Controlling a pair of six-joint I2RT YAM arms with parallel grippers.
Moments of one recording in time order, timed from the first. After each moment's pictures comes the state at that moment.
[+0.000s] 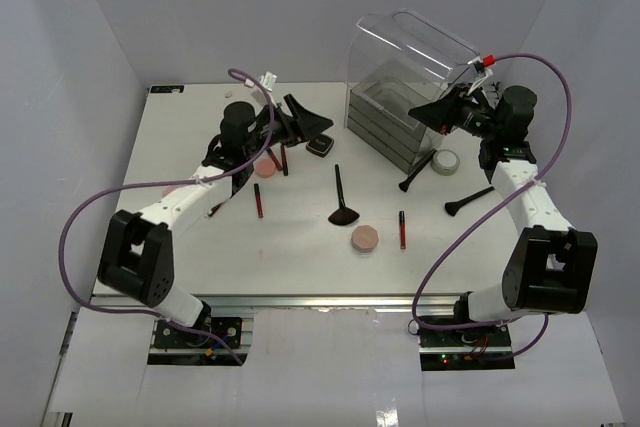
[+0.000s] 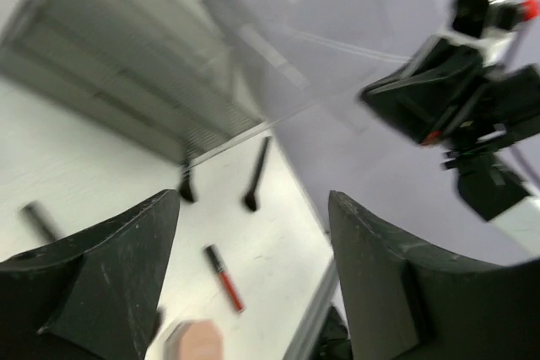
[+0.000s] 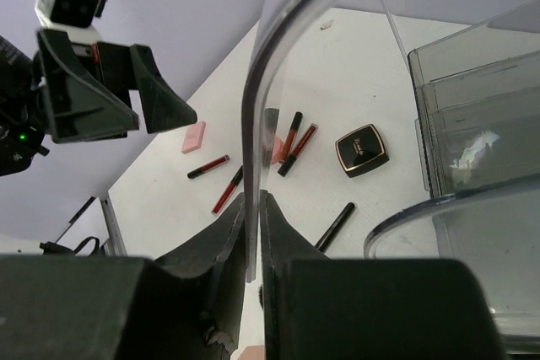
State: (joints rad) left arm -0.44 1.57 1.13 0.43 0.49 -0.85; right arm -0.04 1.43 1.08 0.35 -1.01 0.54
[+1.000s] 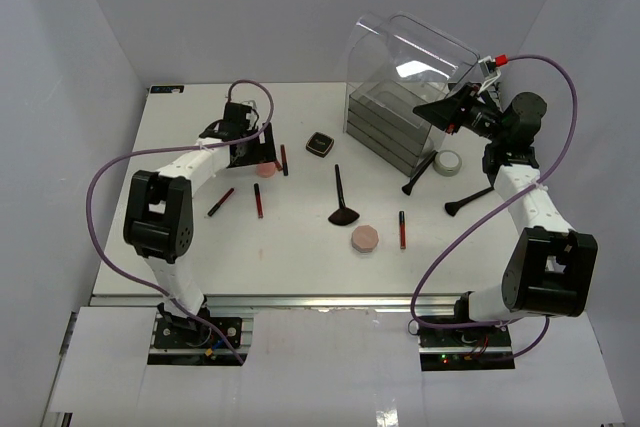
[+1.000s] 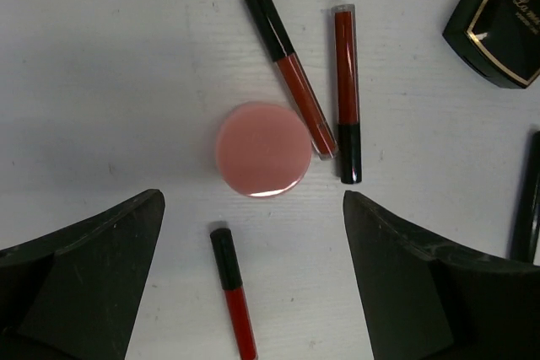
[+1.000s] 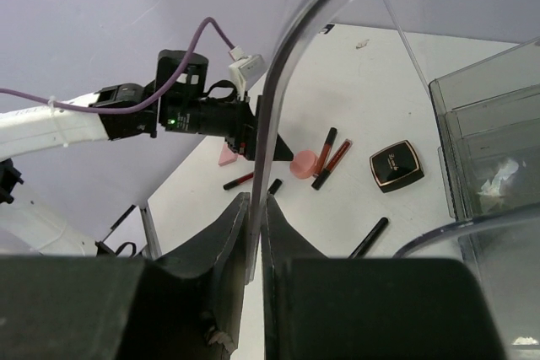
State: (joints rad) left arm -0.25 1.82 1.30 -0.35 -0.02 -0.31; right arm -0.08 1.42 1.03 0.58 -1.08 0.77
